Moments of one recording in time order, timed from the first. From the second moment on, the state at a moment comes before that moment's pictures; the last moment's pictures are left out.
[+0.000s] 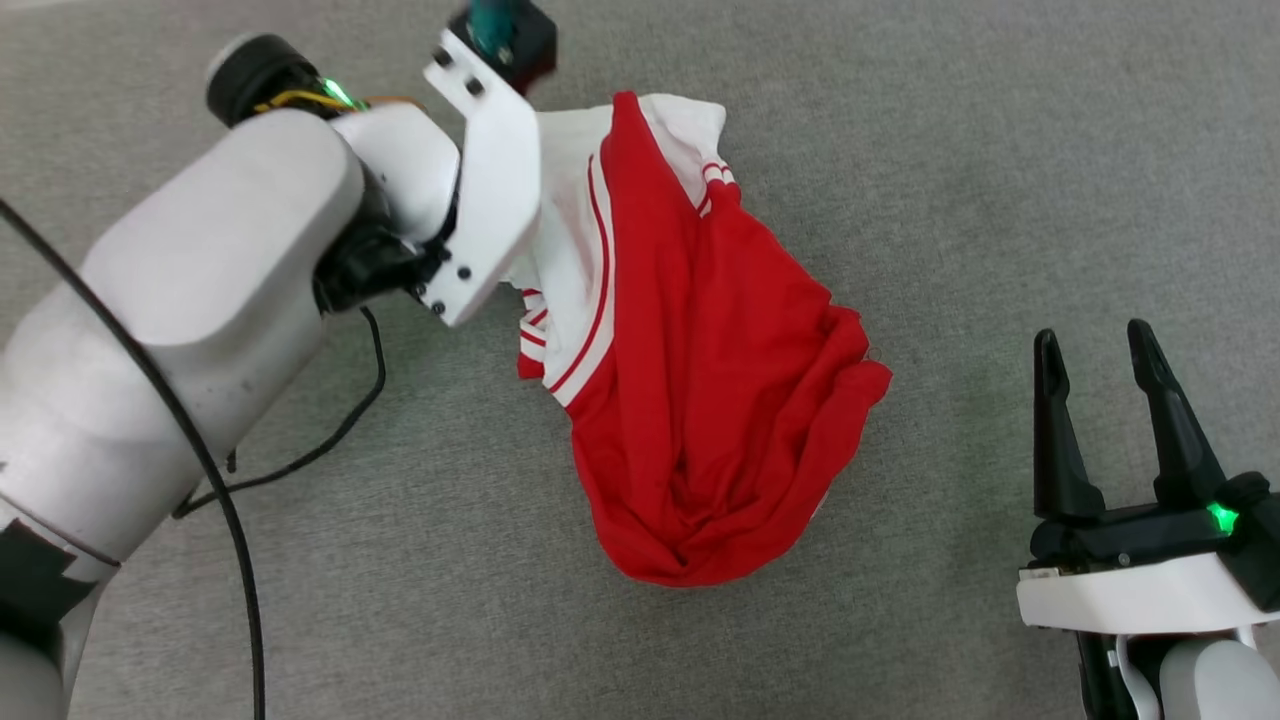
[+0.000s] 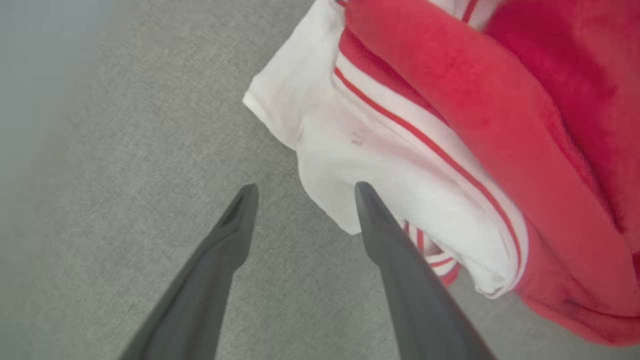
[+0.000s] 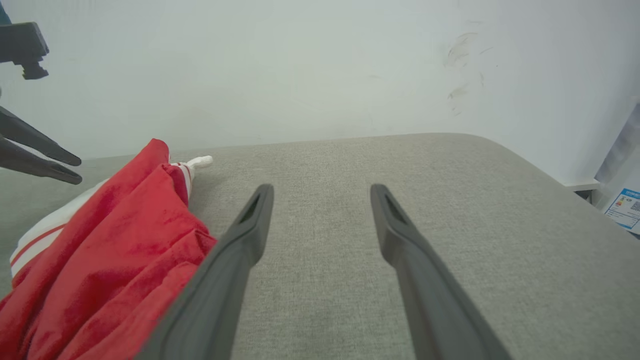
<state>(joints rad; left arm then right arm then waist) -1.28 0.52 -1.07 0.42 -0.88 -0.13 0.80 -0.08 -0.05 -0.01 -0.10 0.14 0.13 -0.26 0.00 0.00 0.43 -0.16</state>
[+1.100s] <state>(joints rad) -1.16 0.76 -1.27 0.41 -1.07 -0.13 0.46 -0.03 -0.05 -0.02 -0.05 0.12 0.13 -0.26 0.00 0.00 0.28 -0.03</state>
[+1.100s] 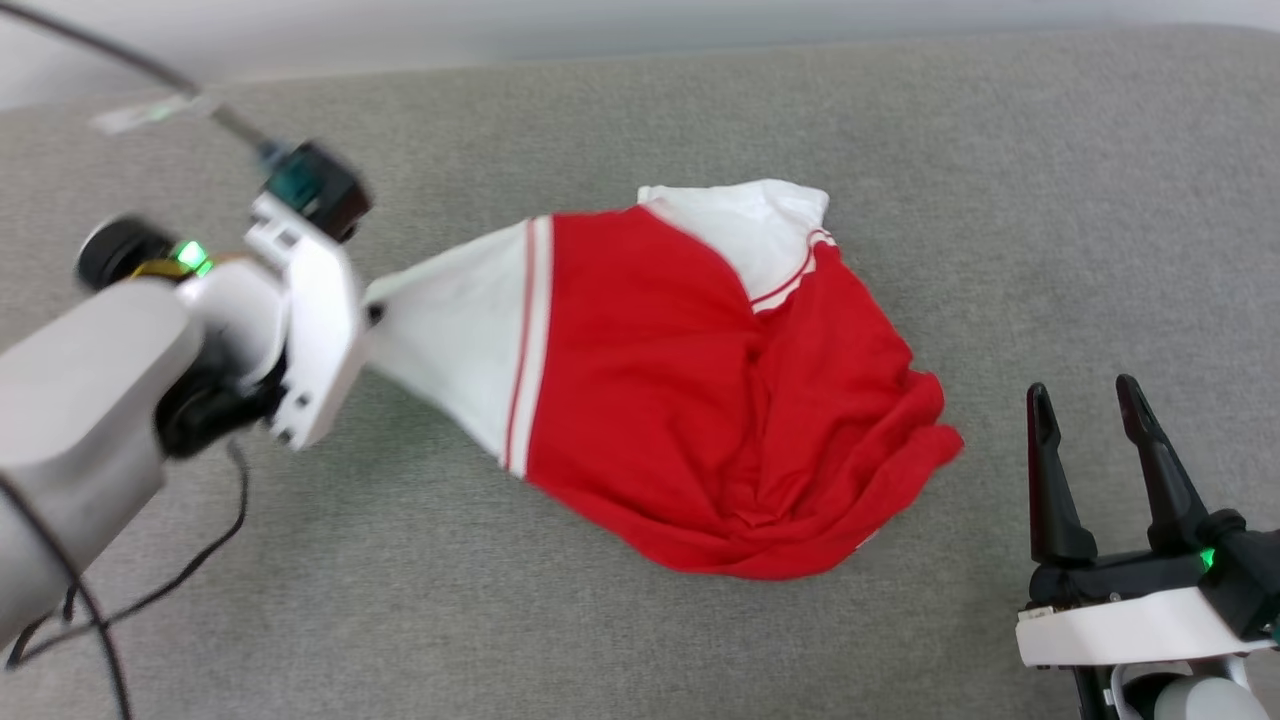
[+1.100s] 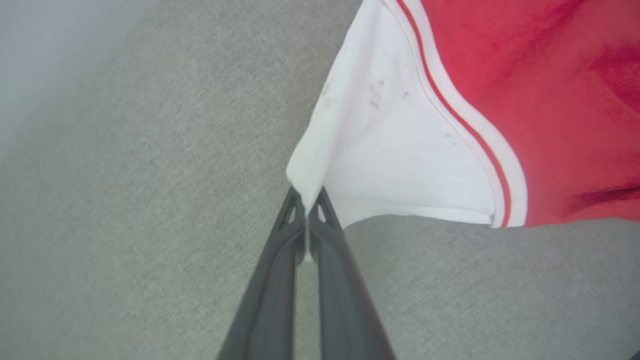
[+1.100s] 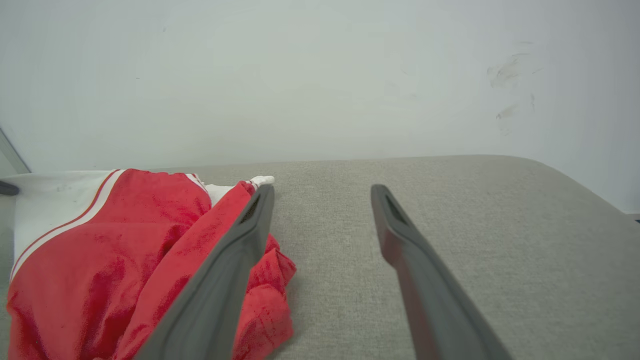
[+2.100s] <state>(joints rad) -0.76 0.88 -1.15 0.39 -1.11 0.16 -0.18 -0.03 -0.05 -0.06 -0.06 0.03 0.13 -0.26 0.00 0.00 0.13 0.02</state>
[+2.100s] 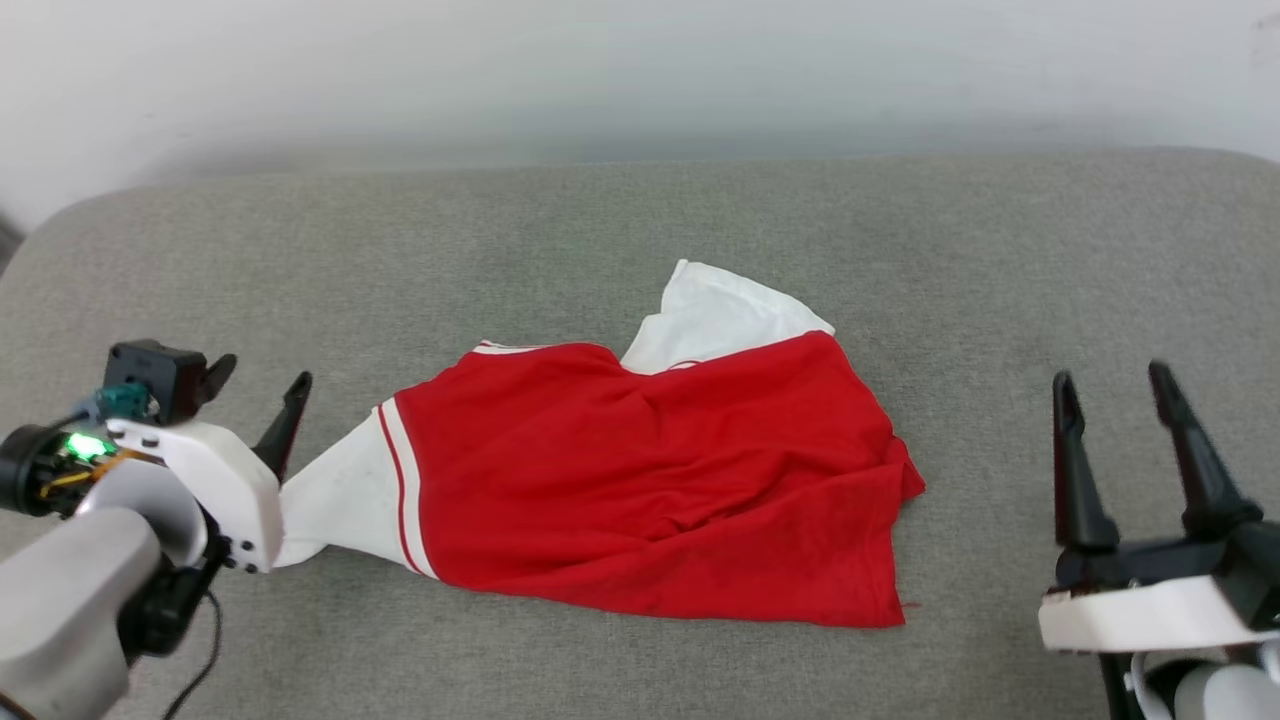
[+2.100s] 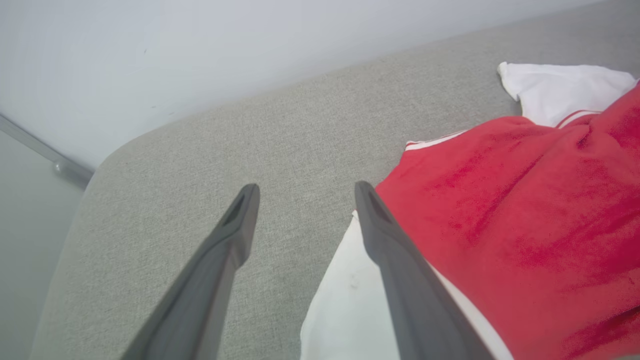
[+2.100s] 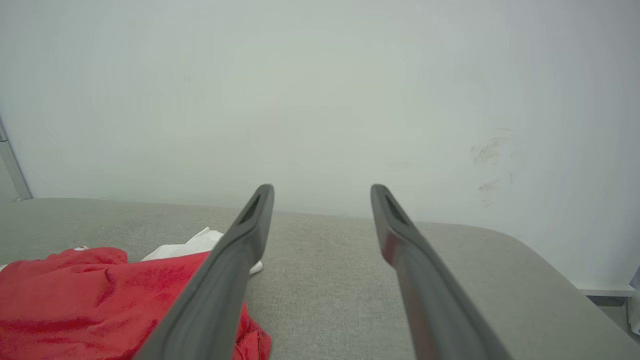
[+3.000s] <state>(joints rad) -0.09 0.45 -0.38 -0.10 -0.46 0.48 -0.26 -0.79 -0.48 0.56 0.36 0.16 0.13 0.11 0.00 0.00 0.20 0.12</state>
